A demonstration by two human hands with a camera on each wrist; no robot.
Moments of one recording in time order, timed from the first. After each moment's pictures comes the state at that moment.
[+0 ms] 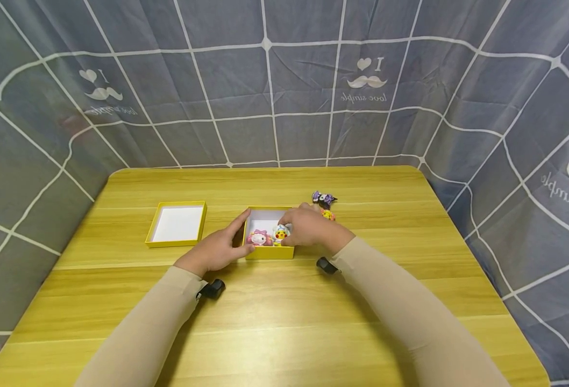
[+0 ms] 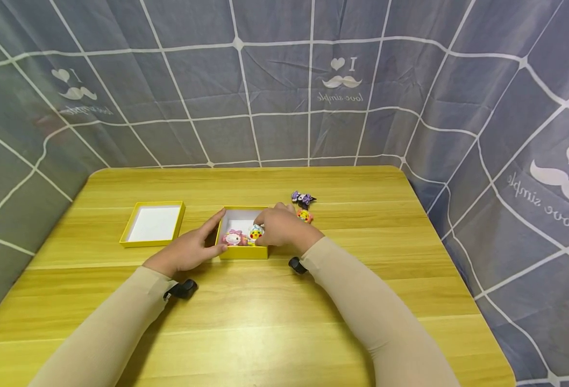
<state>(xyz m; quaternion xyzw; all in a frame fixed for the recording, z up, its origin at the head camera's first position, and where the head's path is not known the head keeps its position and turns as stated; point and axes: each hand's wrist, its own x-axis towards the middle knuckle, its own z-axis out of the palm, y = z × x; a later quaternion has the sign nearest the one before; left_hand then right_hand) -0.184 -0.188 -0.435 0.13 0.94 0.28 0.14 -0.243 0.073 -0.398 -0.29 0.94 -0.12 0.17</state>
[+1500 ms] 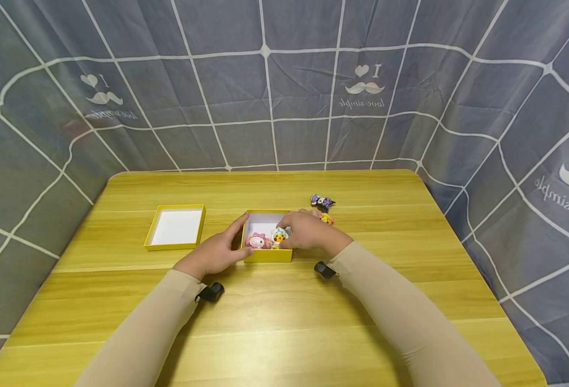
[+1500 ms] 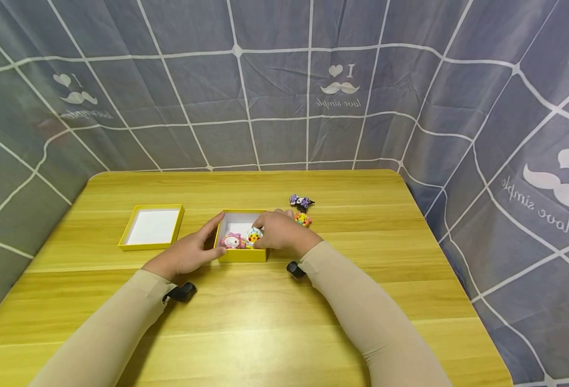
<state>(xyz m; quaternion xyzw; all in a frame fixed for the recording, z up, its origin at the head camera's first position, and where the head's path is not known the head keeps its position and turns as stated) -0.187 -0.189 -0.439 0.13 0.94 0.29 0.14 -0.245 0.075 -0.404 -0.29 0.93 -0.15 0.17</state>
